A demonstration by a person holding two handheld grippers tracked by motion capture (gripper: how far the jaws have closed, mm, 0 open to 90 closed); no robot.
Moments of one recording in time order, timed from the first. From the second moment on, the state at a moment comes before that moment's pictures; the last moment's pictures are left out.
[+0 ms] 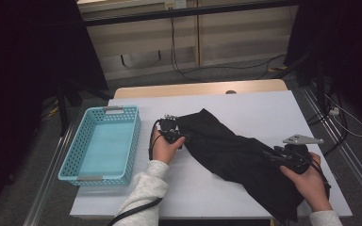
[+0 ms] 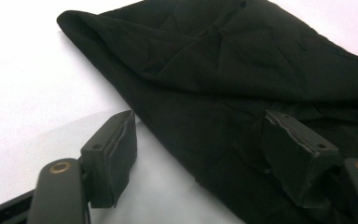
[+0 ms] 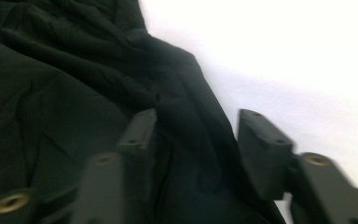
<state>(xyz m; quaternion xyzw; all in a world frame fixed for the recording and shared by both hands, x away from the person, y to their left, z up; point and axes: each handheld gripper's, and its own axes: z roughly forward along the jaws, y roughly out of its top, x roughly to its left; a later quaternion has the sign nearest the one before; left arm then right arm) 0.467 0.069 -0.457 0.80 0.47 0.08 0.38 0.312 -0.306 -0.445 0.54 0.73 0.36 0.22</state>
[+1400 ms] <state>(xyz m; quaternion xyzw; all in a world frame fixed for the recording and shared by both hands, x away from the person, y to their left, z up) 0.447 0.138 -0.441 0.76 0.52 0.08 0.38 0.274 -0.315 -0.437 0.55 0.74 0.33 0.22</state>
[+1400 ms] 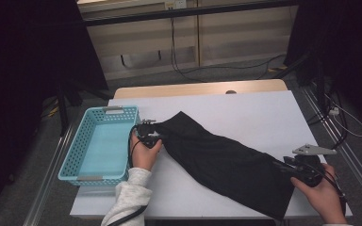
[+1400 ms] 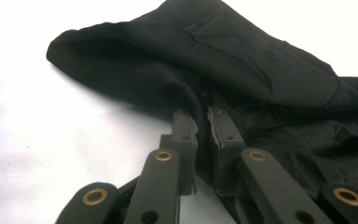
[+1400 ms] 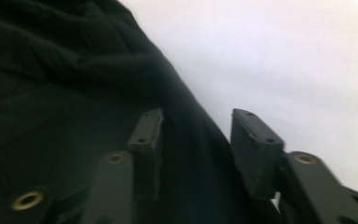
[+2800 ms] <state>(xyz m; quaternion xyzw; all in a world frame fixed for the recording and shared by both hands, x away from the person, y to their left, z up) 0.445 0.137 -0.443 0.76 0.52 0.09 0.38 0.259 -0.340 -0.440 0.57 0.73 0.30 0.23</state>
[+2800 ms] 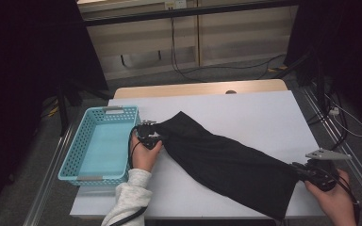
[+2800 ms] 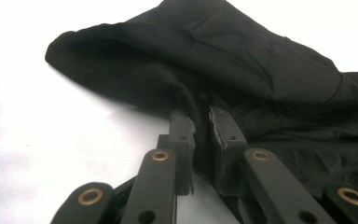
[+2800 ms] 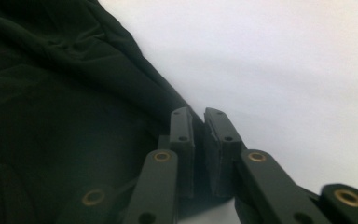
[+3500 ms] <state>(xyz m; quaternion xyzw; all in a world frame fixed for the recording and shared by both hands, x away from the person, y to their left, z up) 0.445 0.138 -0.447 0.76 0.52 0.09 0.37 0.270 -0.347 -0.444 0.58 0.72 0.30 0.22</state>
